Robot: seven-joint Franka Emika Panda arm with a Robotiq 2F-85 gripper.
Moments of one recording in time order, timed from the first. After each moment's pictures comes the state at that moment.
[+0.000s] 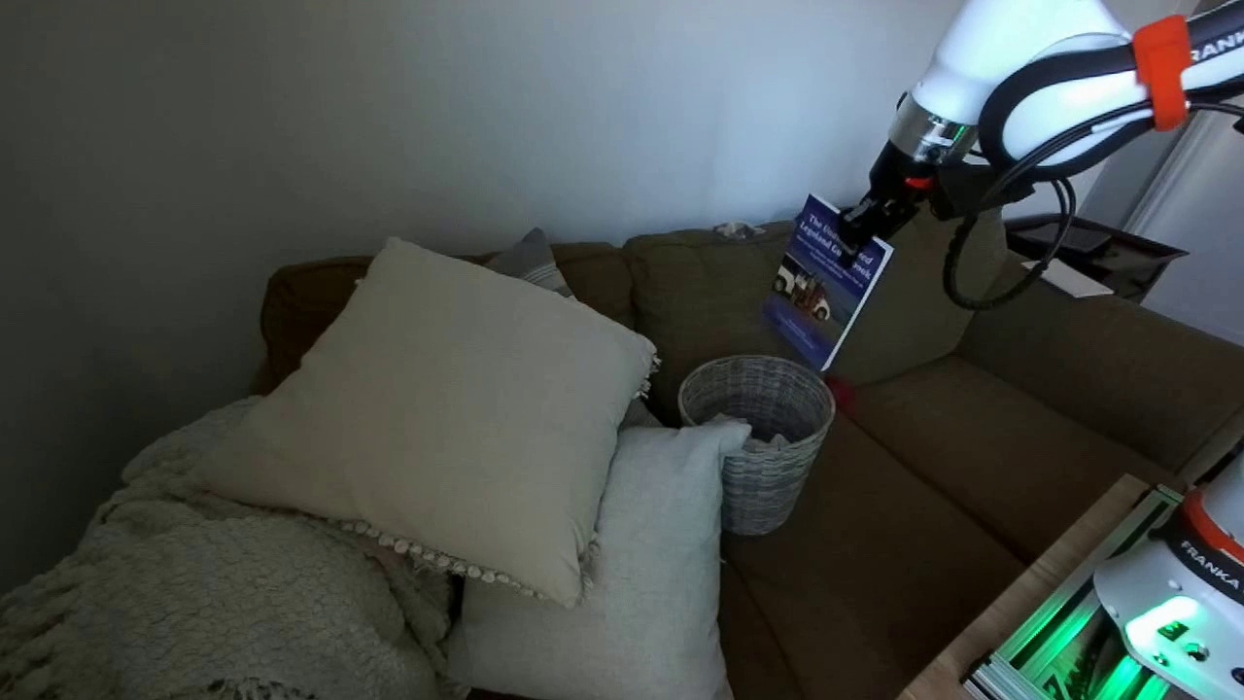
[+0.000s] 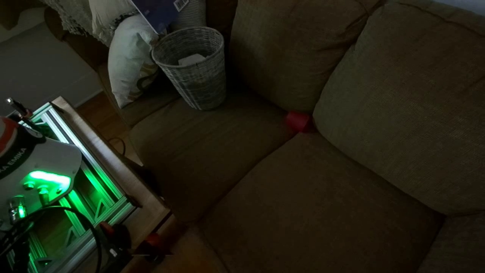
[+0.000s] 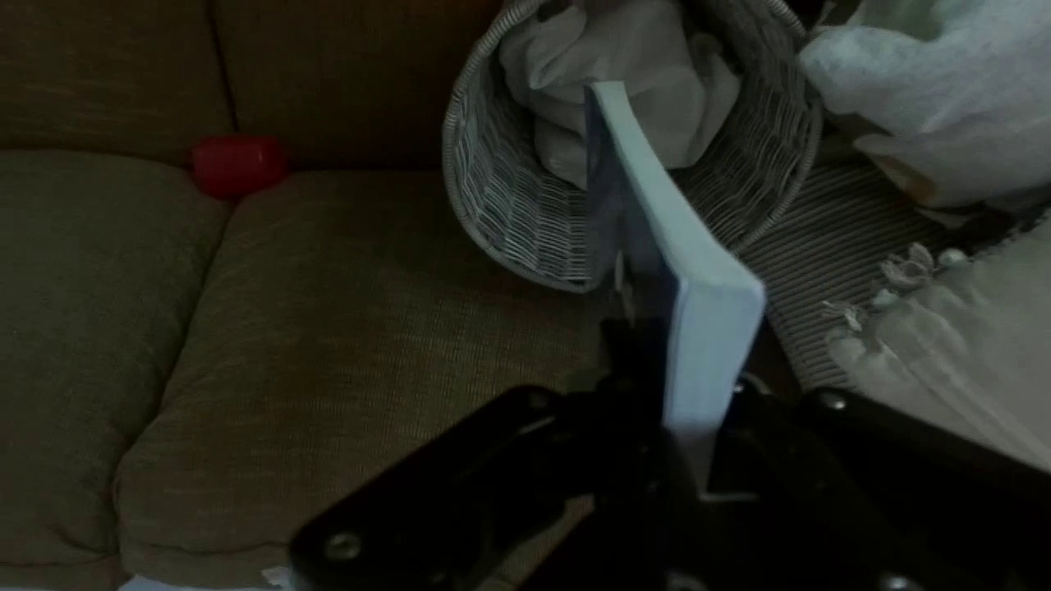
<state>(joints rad) 0.07 -0.39 0.16 -2.57 -0.13 2.46 0.35</state>
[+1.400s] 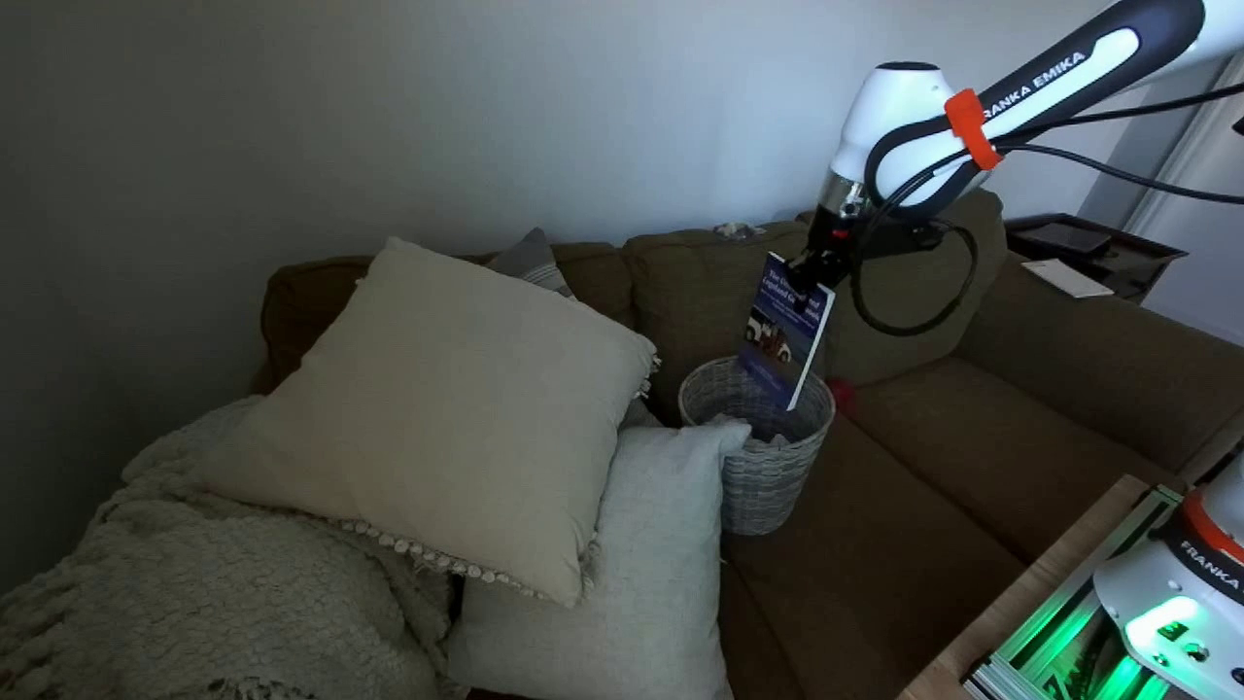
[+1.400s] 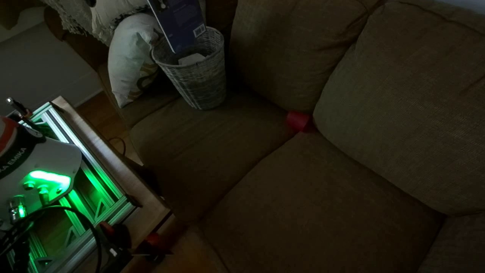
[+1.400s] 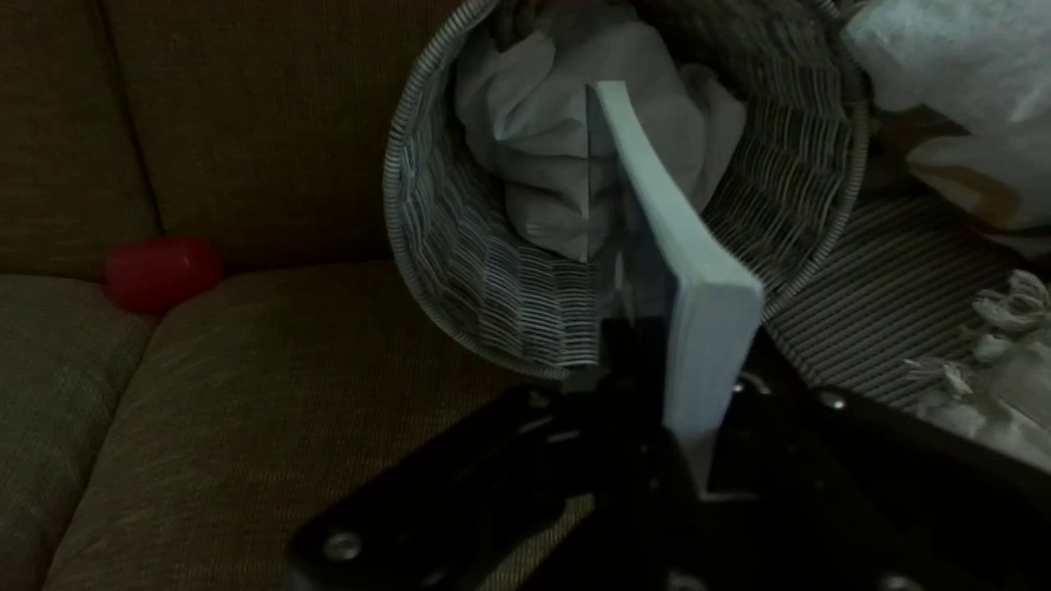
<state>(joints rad) 0.08 0.01 0.10 -2.38 -0.07 2.54 0.32</state>
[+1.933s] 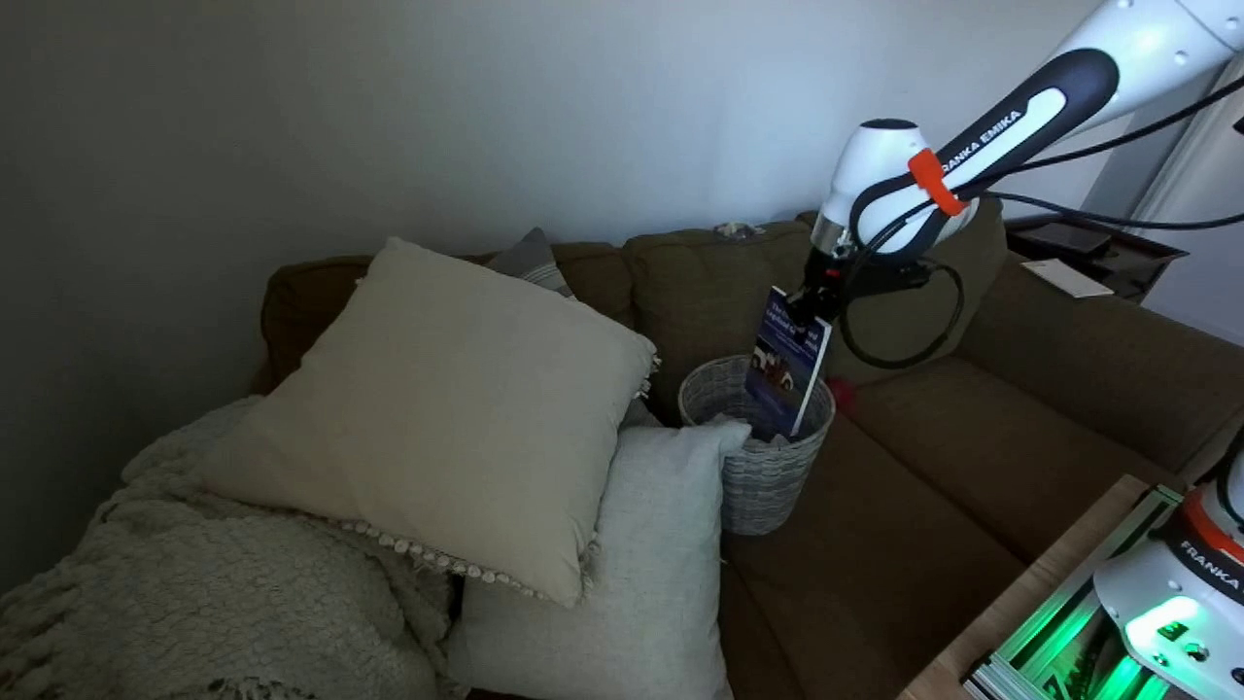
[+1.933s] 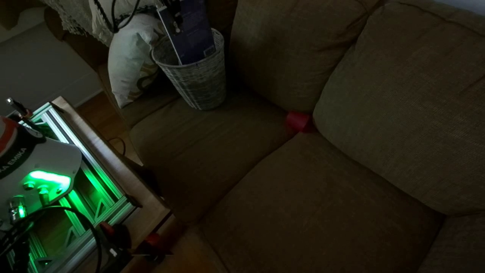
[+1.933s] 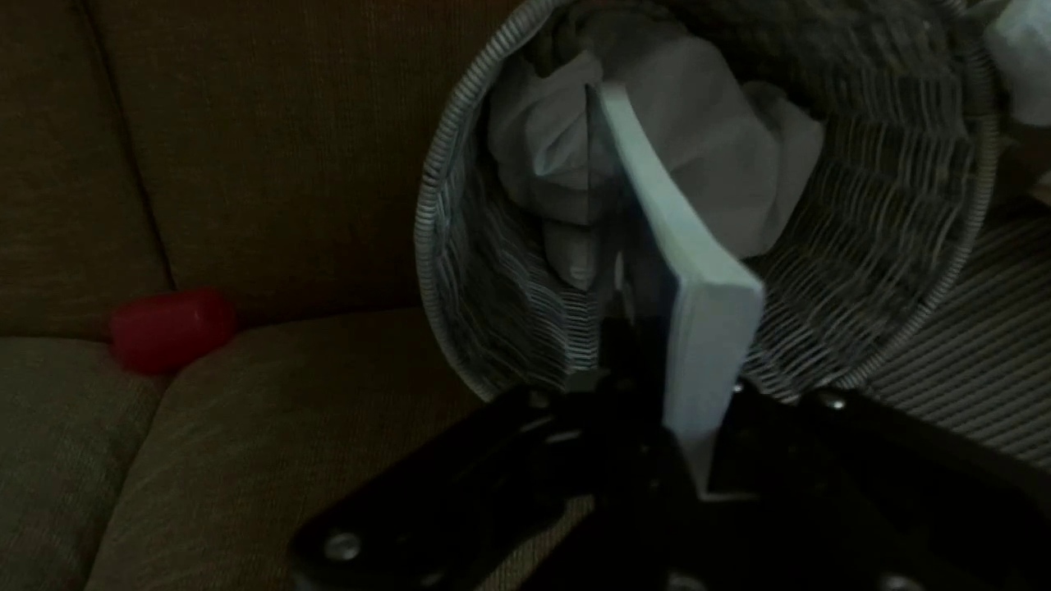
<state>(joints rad) 0.07 0.17 0.05 -2.38 -0.08 2.66 0.33</state>
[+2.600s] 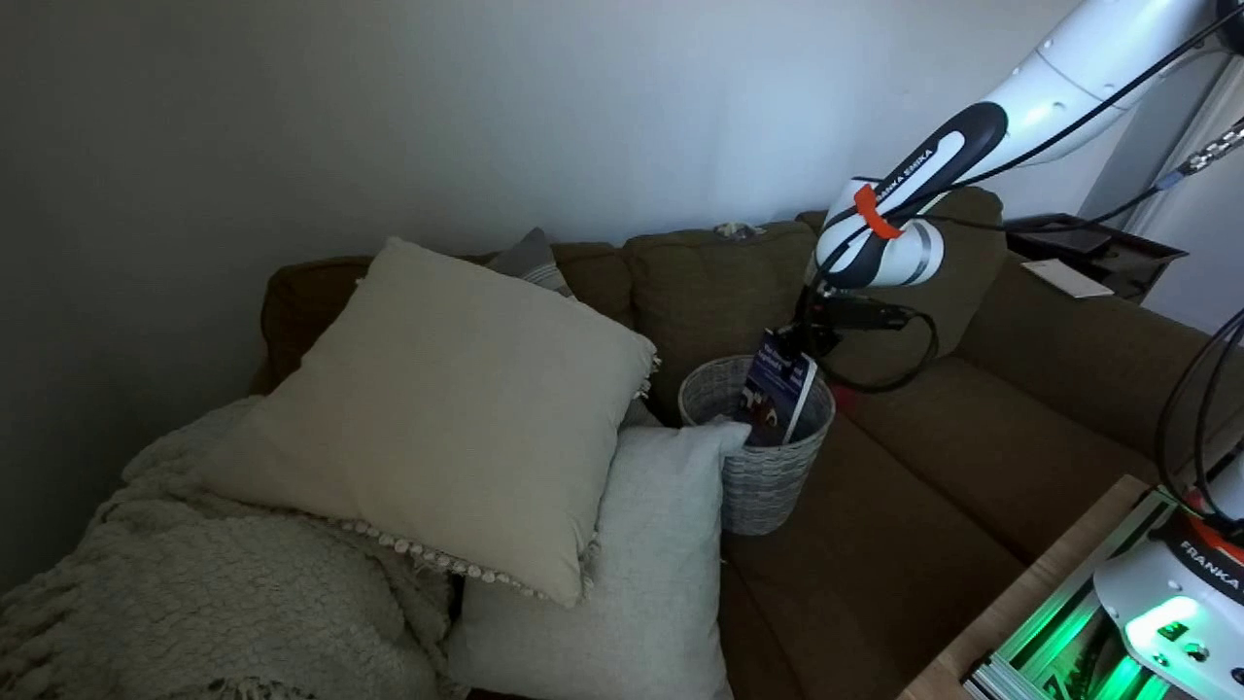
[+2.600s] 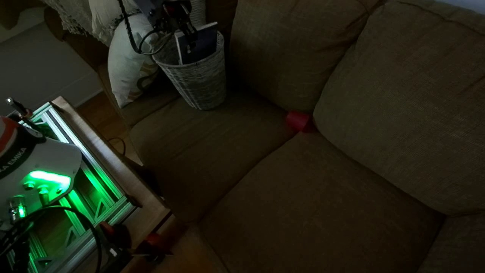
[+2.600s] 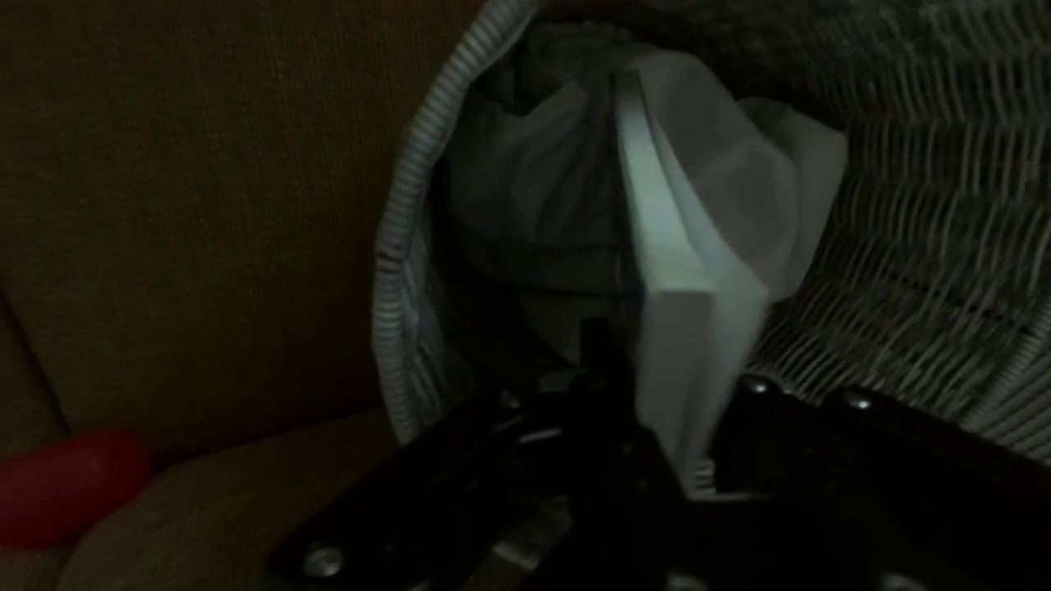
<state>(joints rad) -0.01 0.40 0.08 -2.28 0.22 2.73 0.09</state>
